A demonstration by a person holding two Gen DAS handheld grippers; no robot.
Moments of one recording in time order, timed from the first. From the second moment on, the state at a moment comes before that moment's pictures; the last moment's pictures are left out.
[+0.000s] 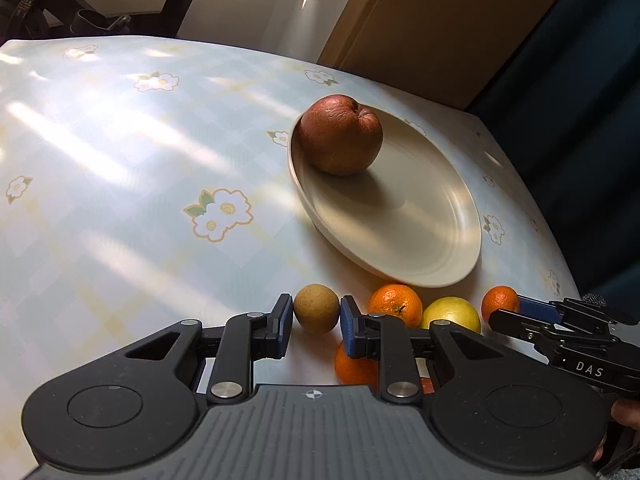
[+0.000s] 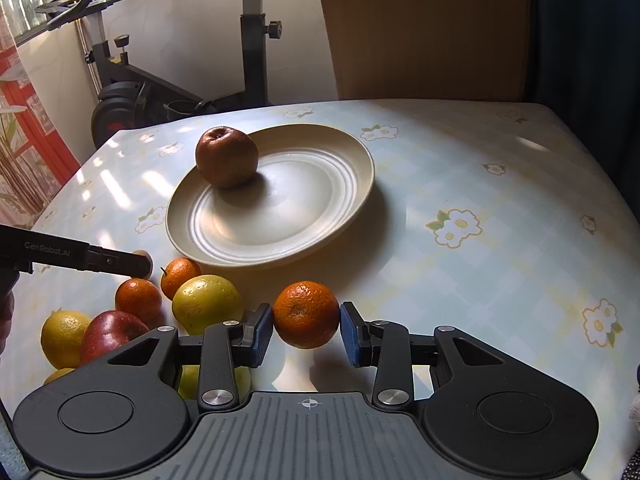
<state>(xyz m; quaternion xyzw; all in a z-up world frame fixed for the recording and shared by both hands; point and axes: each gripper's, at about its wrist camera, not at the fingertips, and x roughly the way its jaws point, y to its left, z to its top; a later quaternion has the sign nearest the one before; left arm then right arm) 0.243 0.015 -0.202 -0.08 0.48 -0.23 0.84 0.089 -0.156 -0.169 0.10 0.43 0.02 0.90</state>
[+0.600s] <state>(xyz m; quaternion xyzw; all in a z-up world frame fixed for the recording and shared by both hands) 0.279 -0.018 -0.161 0.01 0.42 -0.25 0.87 0.149 -0.168 -0.144 0.04 0.41 0.06 0.91</state>
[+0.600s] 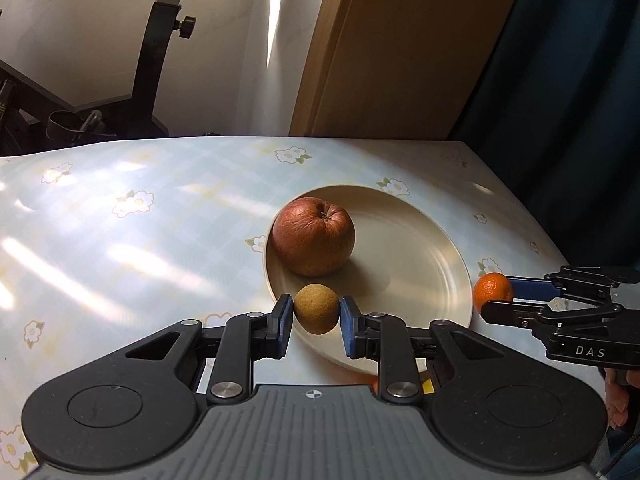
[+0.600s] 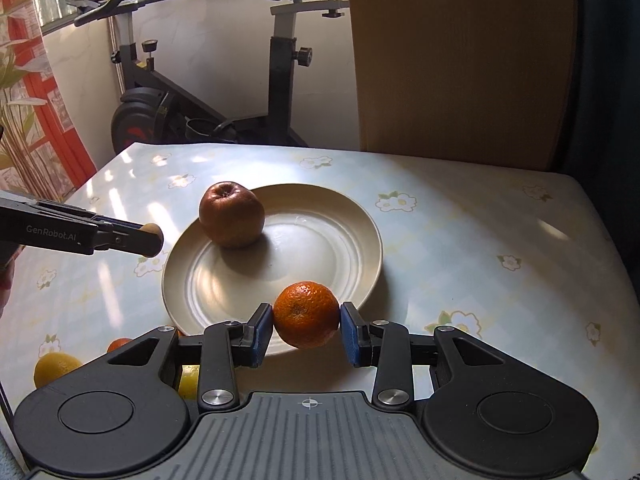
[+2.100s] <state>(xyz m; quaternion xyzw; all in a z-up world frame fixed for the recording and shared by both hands) 0.277 -0.021 -0.160 0.06 0.40 -0.23 0.88 0.216 -0.158 -0.149 0.08 0.40 0.05 0.91</state>
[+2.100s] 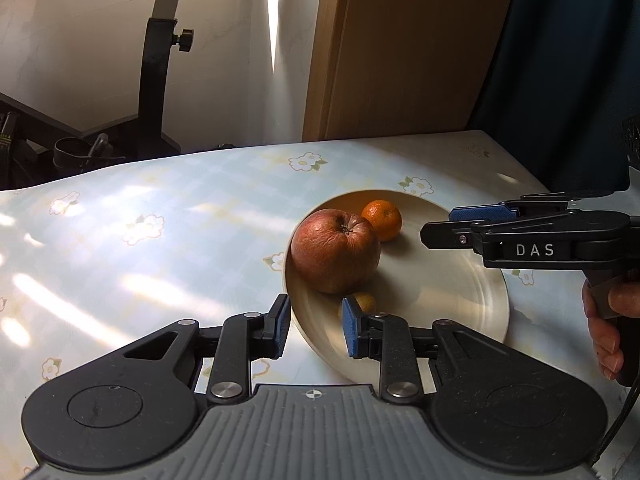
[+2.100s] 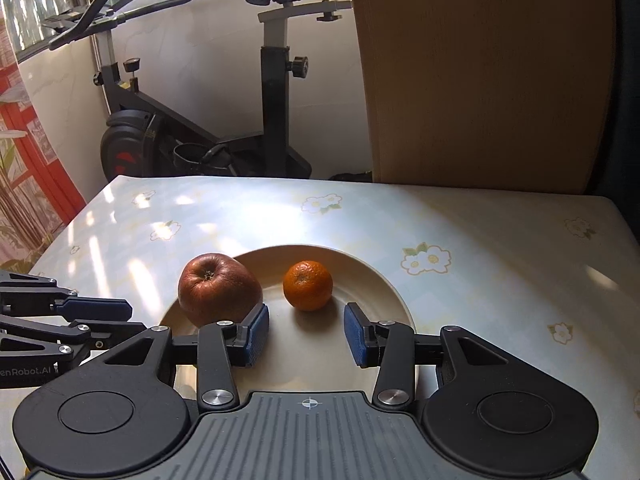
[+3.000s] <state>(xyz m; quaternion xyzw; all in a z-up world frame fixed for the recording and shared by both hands) 0.200 0.051 -0.140 0.07 0.39 -0.22 0.89 0.105 -0.104 -0.138 0.09 0.40 0.06 0.91</state>
